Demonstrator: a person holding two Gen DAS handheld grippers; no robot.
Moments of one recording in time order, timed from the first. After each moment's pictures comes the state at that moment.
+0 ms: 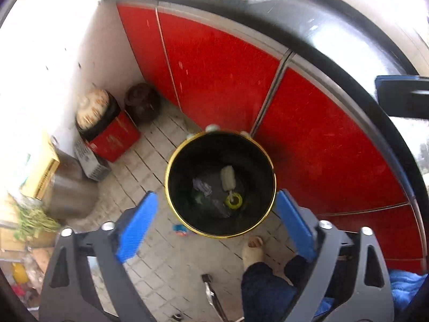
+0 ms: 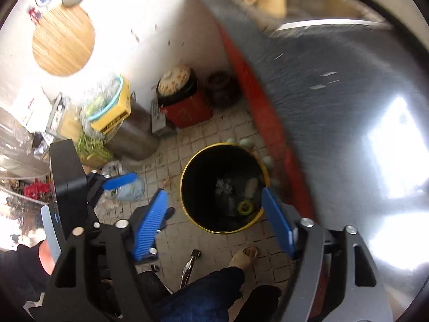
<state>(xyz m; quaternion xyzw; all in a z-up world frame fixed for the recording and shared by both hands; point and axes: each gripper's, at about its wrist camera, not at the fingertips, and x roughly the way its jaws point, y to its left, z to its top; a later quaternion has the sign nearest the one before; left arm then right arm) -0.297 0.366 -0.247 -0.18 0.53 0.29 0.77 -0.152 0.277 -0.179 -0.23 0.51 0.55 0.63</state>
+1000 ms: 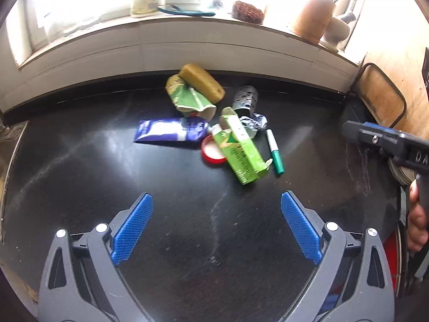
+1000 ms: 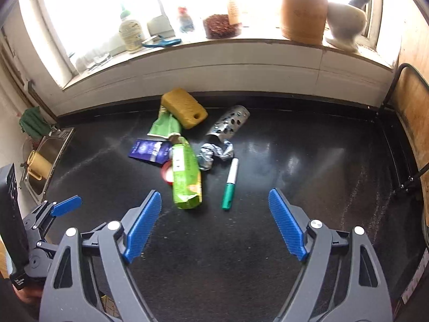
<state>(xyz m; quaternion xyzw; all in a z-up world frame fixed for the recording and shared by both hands) 0.051 -0.015 -0.110 -0.01 0.48 -0.11 0.87 0.075 -0.248 -0.075 0.04 0.47 0.10 0.87</state>
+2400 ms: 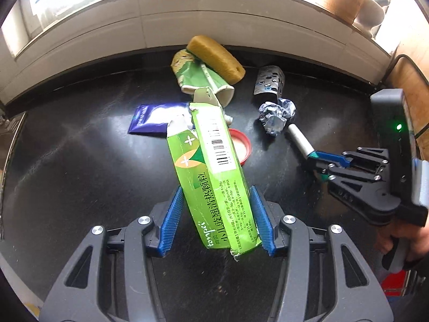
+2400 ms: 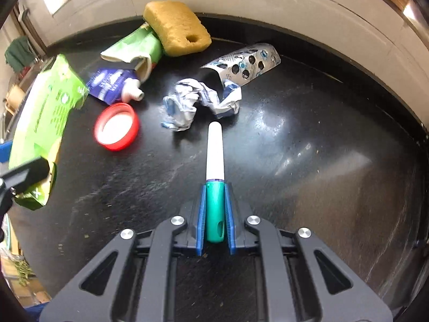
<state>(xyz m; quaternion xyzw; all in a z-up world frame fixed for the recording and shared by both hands) 0.095 -0.024 -0.166 0.00 0.52 -0.06 0.85 0.129 -0.212 -0.195 -0.07 0.53 0.15 0.83</state>
